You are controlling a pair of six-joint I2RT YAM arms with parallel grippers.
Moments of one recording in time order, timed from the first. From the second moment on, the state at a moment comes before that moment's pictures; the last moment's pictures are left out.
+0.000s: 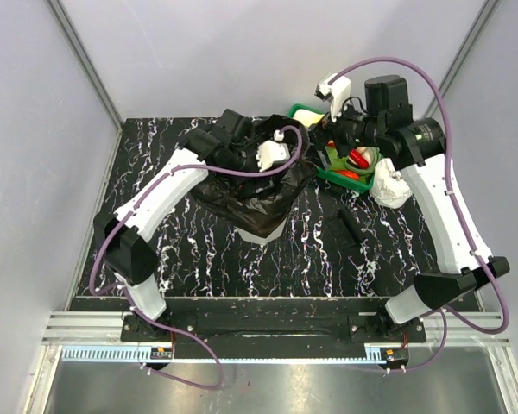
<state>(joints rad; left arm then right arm) -0.59 1.74 1.82 -1.02 0.36 0.69 0.39 1.54 2.01 -1.01 -0.43 -0.30</state>
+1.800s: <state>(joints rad) -0.56 1.81 1.55 -0.77 0.39 0.84 0.29 1.62 1.42 -0.69 -0.54 -0.40</state>
